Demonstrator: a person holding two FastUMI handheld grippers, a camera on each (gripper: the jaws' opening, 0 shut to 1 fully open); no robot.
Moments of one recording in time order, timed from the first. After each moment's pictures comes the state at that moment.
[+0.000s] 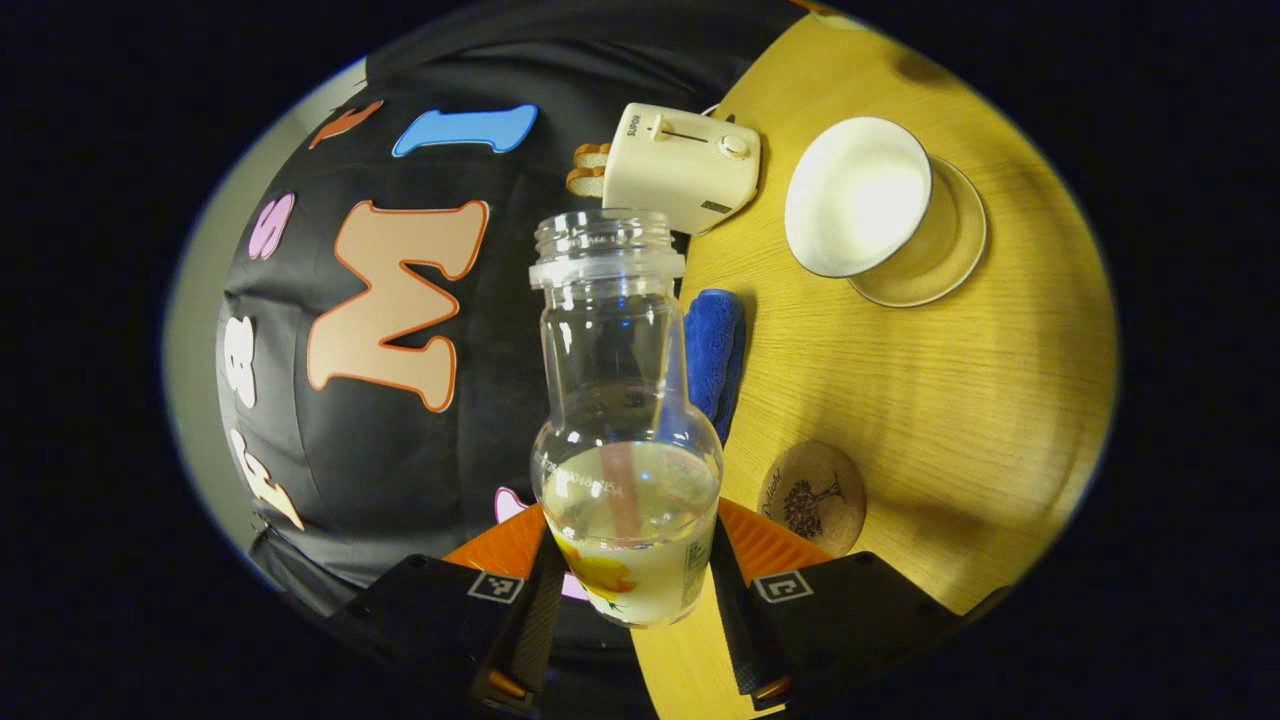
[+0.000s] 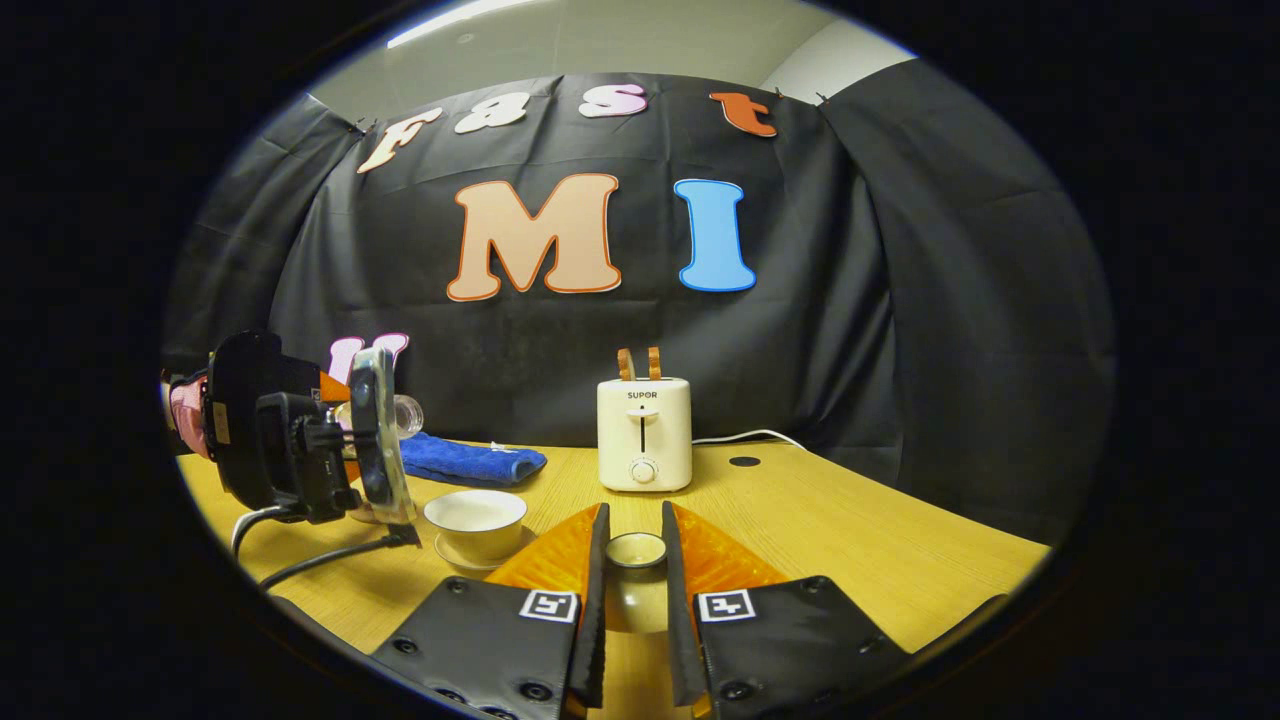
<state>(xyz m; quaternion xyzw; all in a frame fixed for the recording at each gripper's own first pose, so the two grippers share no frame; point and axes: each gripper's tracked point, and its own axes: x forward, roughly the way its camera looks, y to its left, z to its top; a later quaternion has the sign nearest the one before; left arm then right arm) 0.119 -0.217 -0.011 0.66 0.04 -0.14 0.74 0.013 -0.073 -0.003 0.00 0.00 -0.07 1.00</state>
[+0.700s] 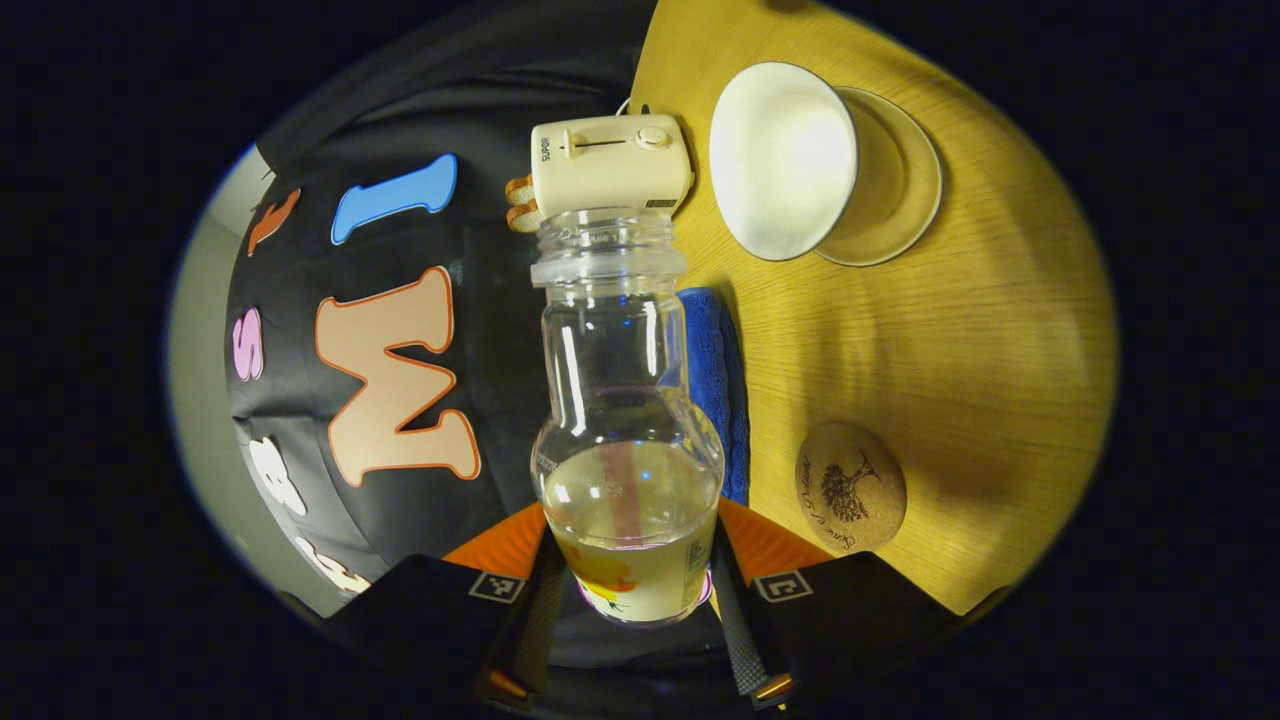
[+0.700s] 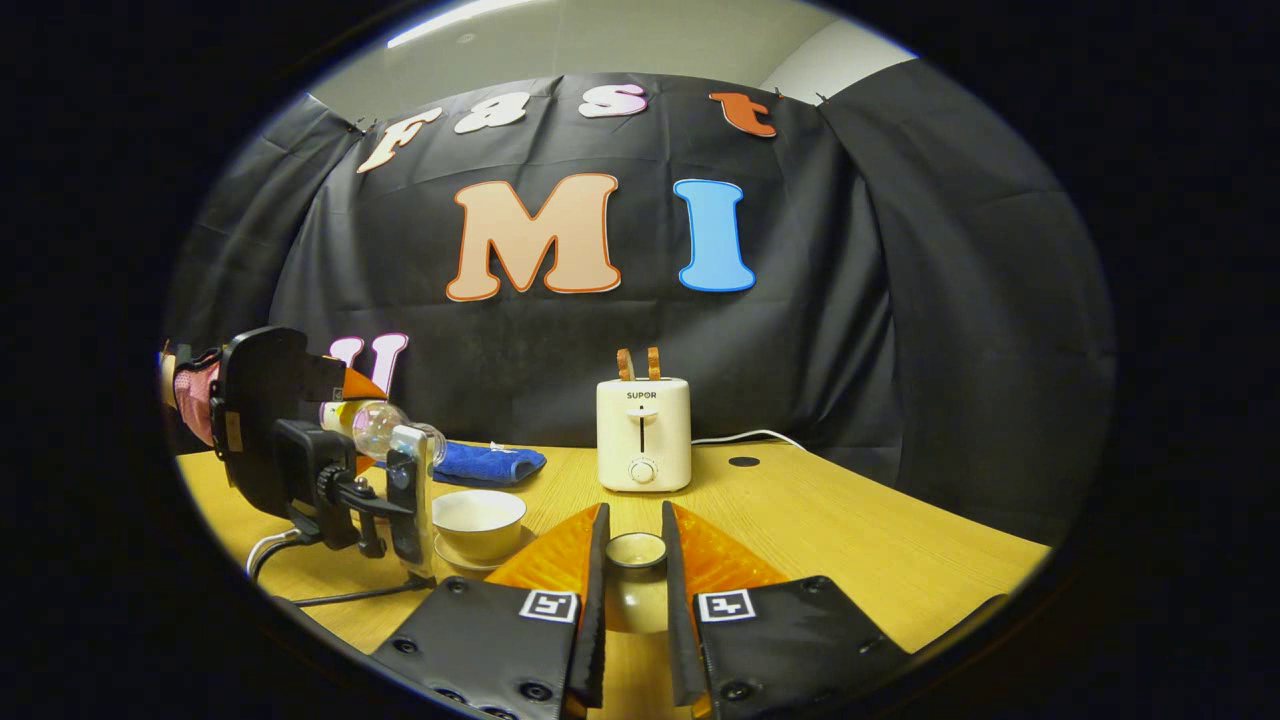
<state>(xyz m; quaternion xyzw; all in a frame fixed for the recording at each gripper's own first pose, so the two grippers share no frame) 0.106 -0.225 -0.020 0.76 0.00 -0.13 0.64 0.013 -0.073 -0.002 0.00 0.00 -0.07 1.00</state>
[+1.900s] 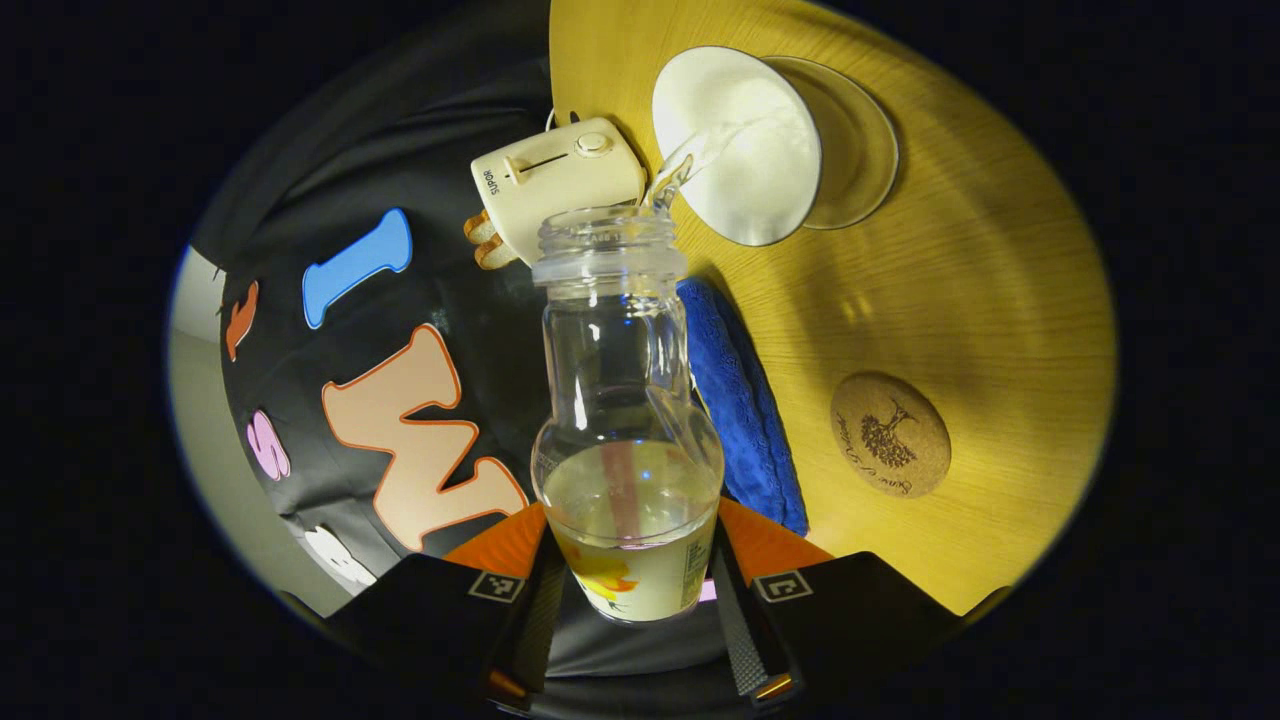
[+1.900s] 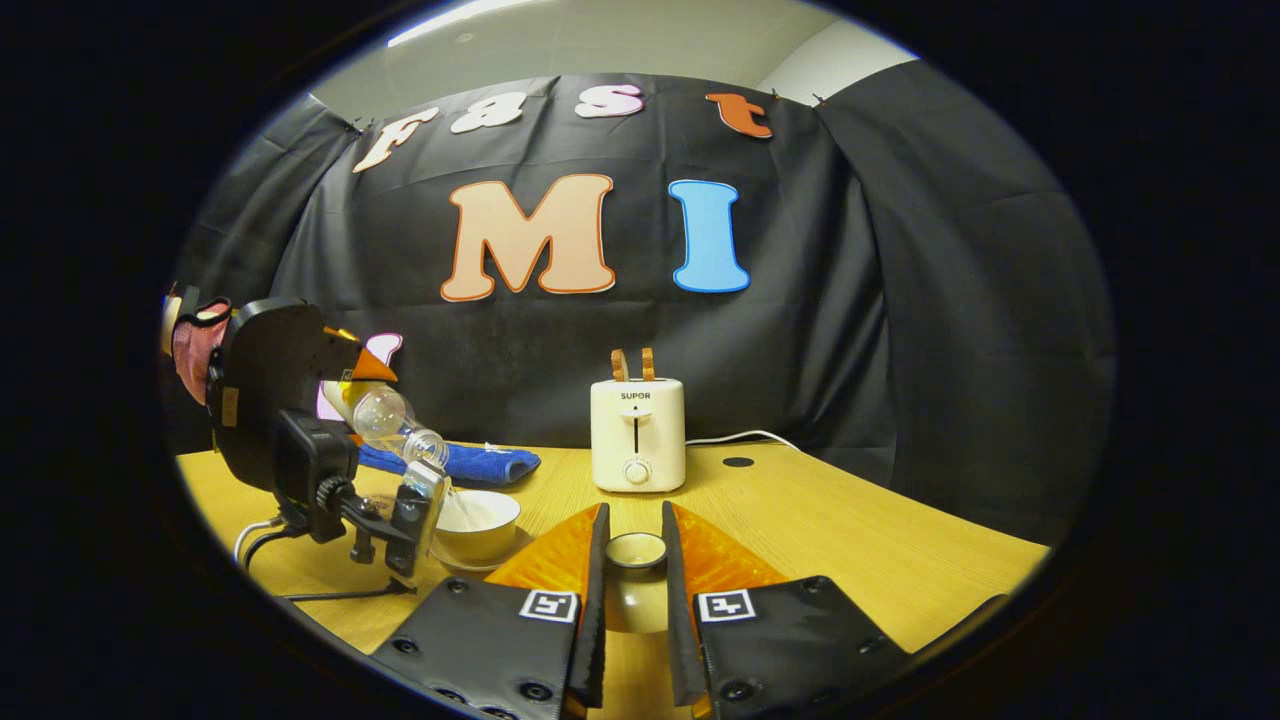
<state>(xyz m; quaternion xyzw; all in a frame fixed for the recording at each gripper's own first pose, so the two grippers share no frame) 0.105 -0.235 0.002 0.84 -0.01 -0.12 0.52 0.012 -0.077 -0.002 0.00 0.00 -0.07 1.00</state>
